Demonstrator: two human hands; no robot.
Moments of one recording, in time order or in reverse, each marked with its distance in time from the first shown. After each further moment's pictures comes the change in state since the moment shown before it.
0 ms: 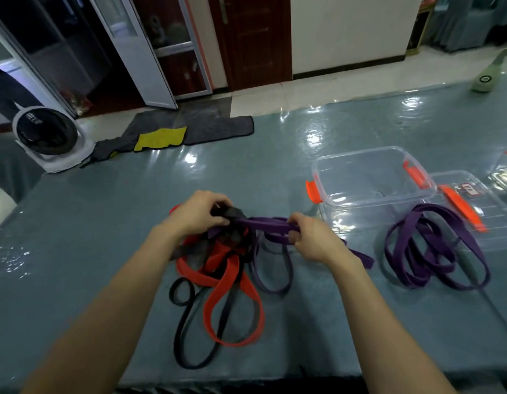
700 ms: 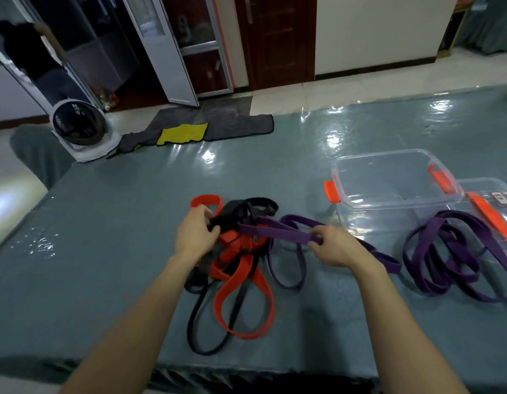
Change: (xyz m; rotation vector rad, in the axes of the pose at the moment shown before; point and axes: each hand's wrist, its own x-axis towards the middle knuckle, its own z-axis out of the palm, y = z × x) left_hand -0.054 -0.032 0.068 -0.102 0.339 -0.513; right_hand -0.008 0.016 0.005 -0.048 -0.135 0.043
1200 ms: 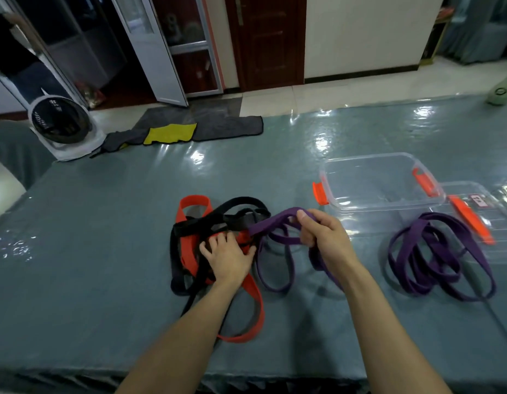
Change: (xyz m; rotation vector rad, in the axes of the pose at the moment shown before) left_hand -0.039 0.053 0.113 0.285 0.026 -0.070; right_hand -0.024 -0.029 -0.006 1.198 0.237 -0.081
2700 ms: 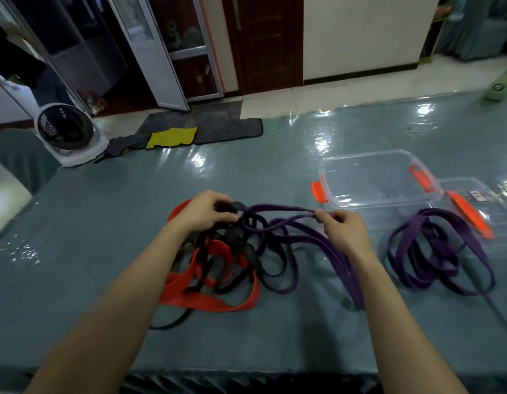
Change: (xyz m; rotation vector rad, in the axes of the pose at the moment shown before) left_hand 0.069 -0.029 -0.148 -0.362 -0.324 0.508; right_hand 0.018 0.011 -0.045 -0.525 0.303 0.082
